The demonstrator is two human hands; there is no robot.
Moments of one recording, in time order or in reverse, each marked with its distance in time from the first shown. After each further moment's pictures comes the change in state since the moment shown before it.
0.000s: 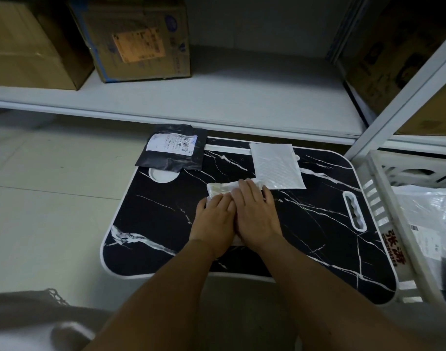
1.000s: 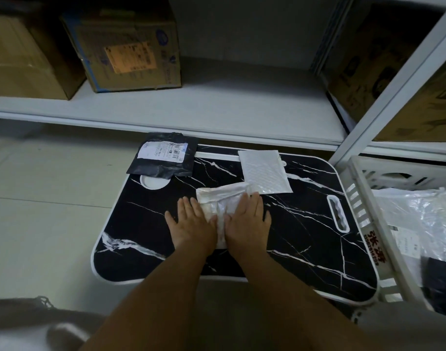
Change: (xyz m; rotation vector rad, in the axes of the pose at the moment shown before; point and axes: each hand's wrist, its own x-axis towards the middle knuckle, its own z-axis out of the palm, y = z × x) left_hand 0.000 -0.001 0.000 -0.005 -0.303 -0.503; right_hand -0.013 -0.020 -0.005 0.184 -0.161 0.456
